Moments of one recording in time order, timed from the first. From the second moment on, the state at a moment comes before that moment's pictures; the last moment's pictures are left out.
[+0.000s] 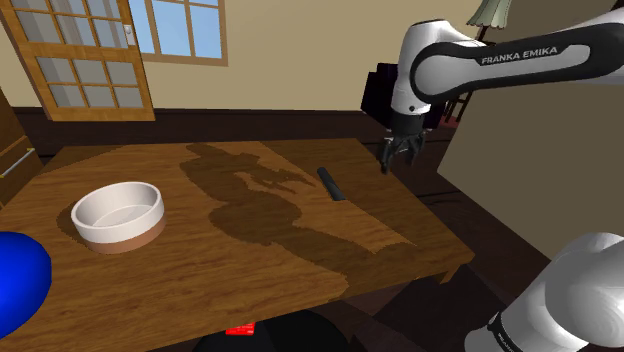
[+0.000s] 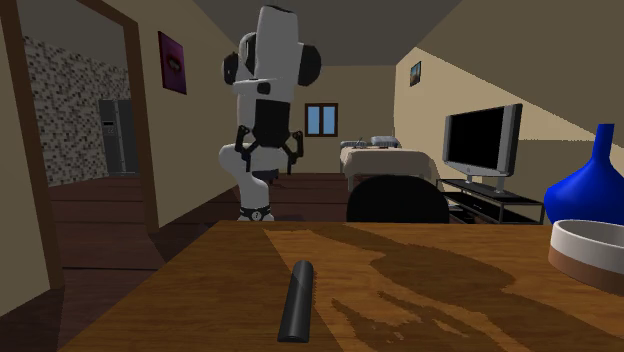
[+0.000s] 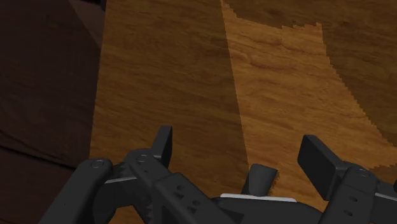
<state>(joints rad) -0.03 -0.36 0.08 -2.29 -0.05 1.83 0.21</state>
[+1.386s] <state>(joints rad) -0.02 0.39 0.09 -1.74 -0.13 2.09 0.54</state>
